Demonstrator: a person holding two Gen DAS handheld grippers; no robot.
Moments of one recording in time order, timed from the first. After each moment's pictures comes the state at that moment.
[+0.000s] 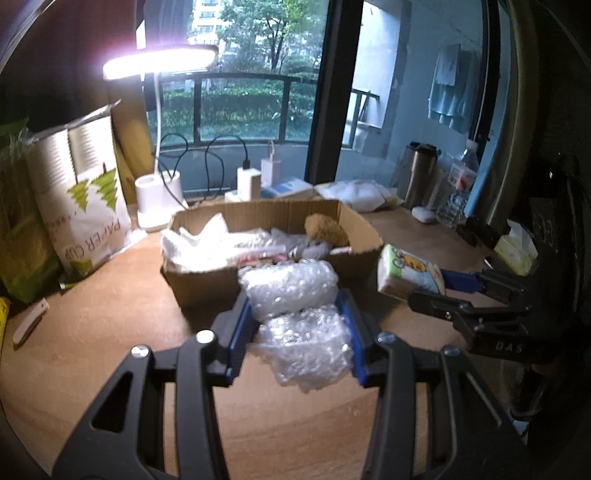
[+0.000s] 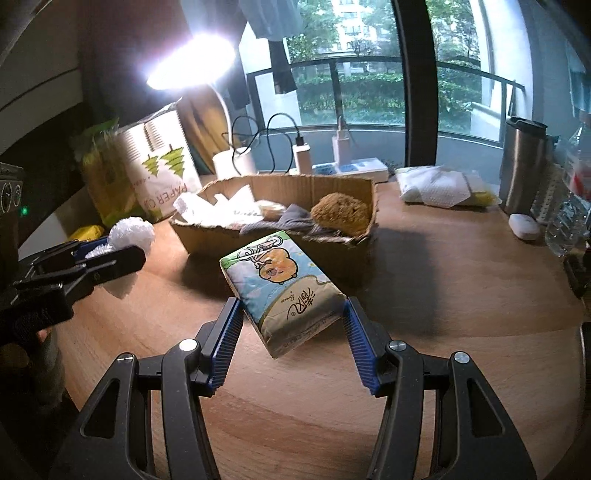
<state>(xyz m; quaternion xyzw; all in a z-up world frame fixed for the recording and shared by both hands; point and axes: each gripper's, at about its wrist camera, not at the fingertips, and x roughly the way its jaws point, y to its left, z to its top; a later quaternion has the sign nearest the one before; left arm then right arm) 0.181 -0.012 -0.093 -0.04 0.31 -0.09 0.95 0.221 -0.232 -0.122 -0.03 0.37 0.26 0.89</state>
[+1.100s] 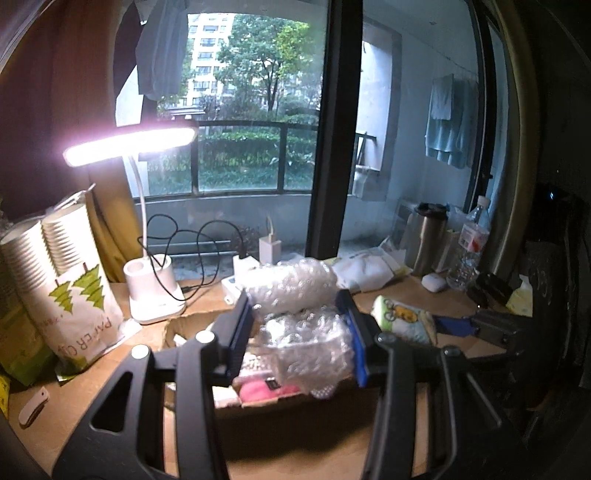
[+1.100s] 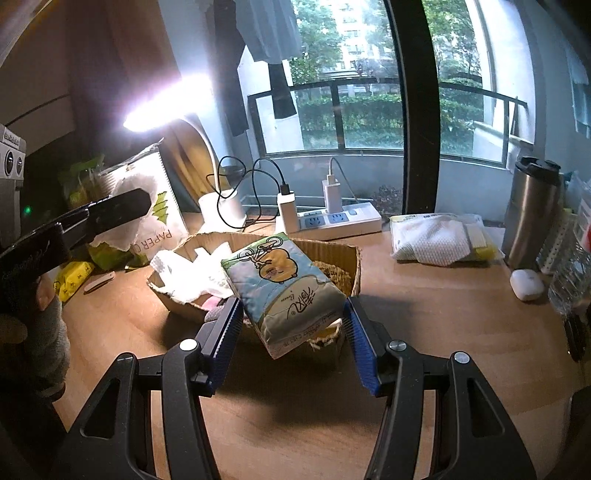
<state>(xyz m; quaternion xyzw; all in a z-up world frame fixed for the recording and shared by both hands) 0.258 -0.015 -0.046 -0.03 0.22 -0.09 0.97 0.287 -0.233 -0.098 -0.02 0.33 0.27 0.90</state>
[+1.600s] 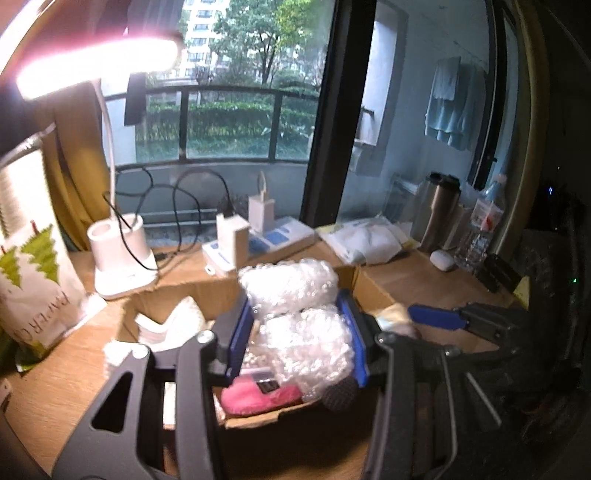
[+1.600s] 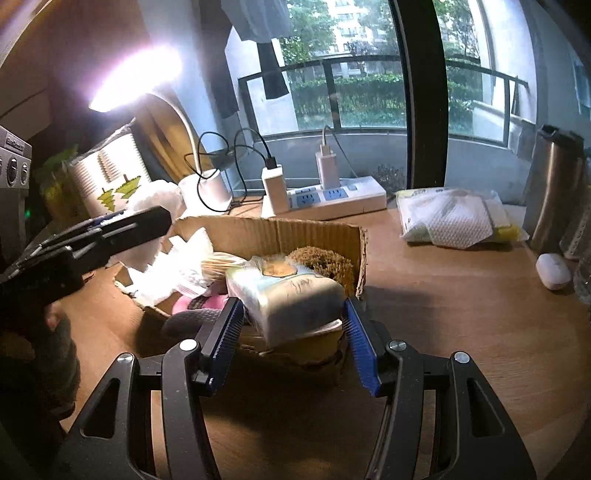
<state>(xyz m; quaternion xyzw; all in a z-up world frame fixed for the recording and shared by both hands) 0.313 -0.019 -0.100 -0.05 0.28 -0.12 0.95 0.328 -0.219 -0.137 -0.01 0.36 0.27 0.89</state>
